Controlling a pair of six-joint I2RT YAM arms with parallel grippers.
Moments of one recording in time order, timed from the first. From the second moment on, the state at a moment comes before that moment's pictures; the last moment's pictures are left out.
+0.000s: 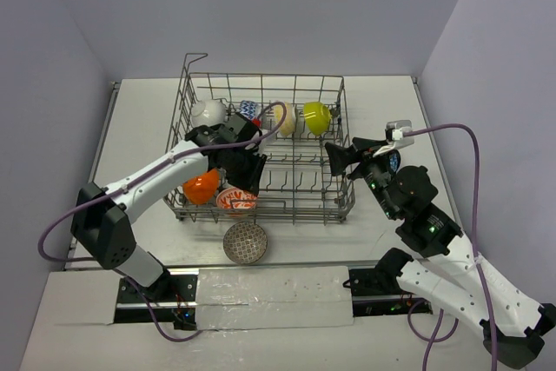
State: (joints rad) left arm -0.71 1.55 1.33 -0.92 0.22 -0.26; right arm 0.72 0.59 0.74 -0.12 0.35 0.29
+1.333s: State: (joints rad) left arm -0.82 1.63 1.27 -0.93 0.12 -0.34; right arm 0.72 0.58 0.74 -0.12 0.35 0.29
